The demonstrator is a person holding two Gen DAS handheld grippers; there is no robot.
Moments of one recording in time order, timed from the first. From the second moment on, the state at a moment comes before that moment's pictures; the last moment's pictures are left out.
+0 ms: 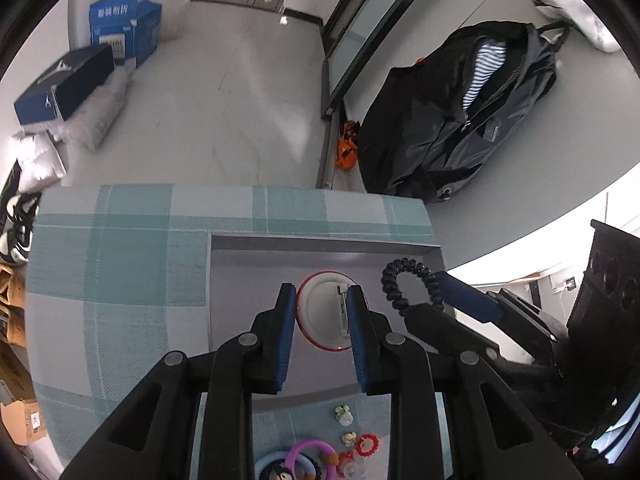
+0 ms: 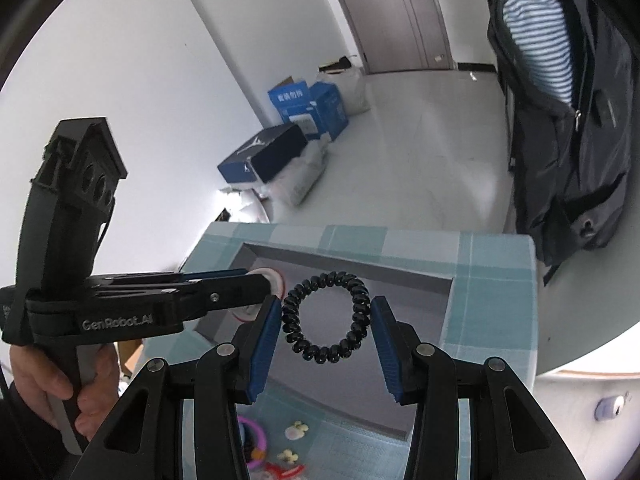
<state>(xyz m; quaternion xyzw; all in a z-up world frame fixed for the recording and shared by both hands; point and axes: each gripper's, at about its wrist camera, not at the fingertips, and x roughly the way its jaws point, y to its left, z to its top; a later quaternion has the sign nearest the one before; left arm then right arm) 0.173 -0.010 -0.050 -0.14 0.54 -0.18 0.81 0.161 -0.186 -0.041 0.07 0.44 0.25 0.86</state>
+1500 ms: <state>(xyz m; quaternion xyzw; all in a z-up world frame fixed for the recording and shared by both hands) 0.064 -0.012 -0.010 -0.07 0.48 -0.11 0.87 0.057 -0.224 0.002 0.07 0.35 0.19 0.91</state>
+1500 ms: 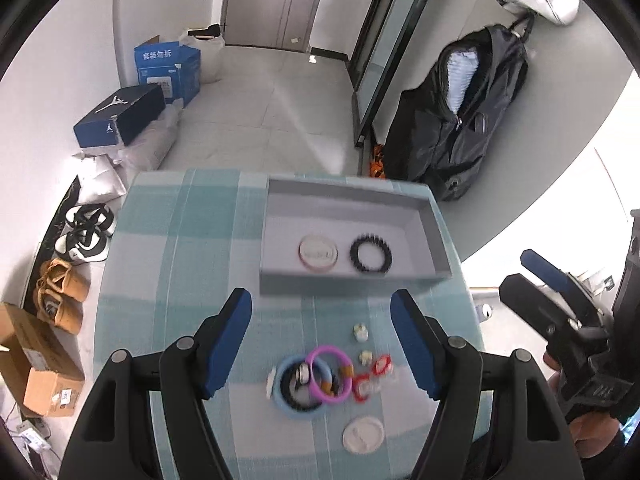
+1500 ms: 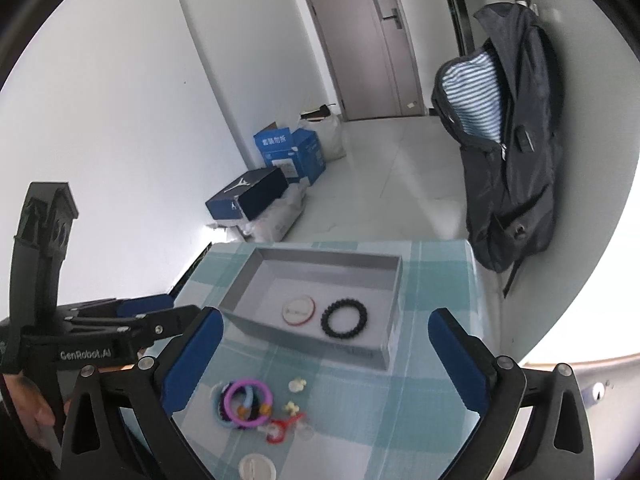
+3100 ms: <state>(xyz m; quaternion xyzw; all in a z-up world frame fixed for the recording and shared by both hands) -0.028 -0.093 -0.088 0.07 0.55 -0.15 0.82 0.011 -0.253 -0.067 0.10 0.45 0.14 0.88</state>
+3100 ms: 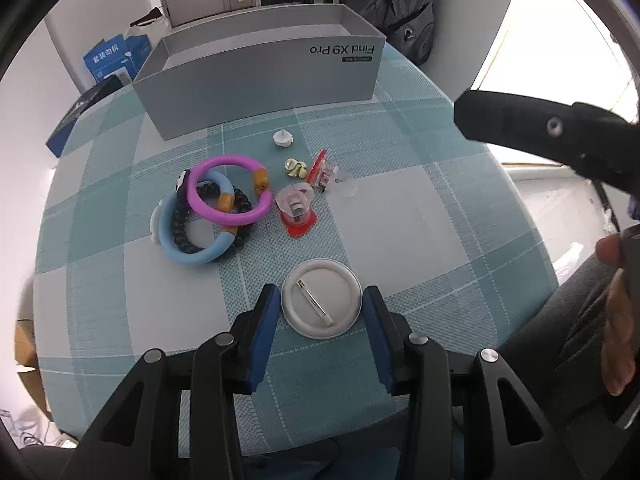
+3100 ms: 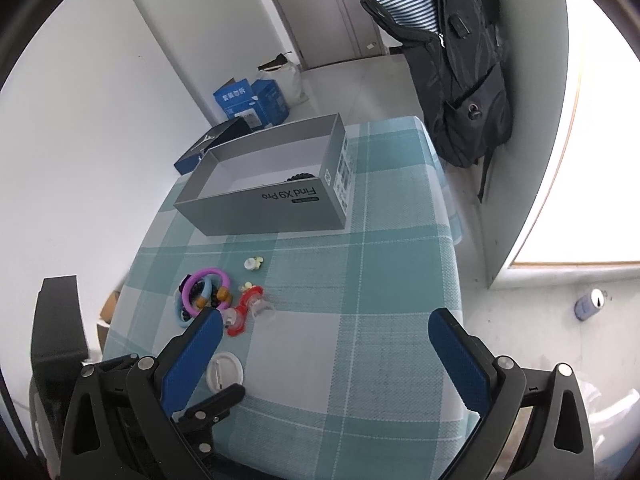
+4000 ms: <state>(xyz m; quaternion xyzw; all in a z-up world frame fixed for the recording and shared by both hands) -0.007 0.010 -0.048 -0.12 0.50 -0.13 0.85 0.033 -0.188 -0.100 0.02 0.49 0.17 0.85</state>
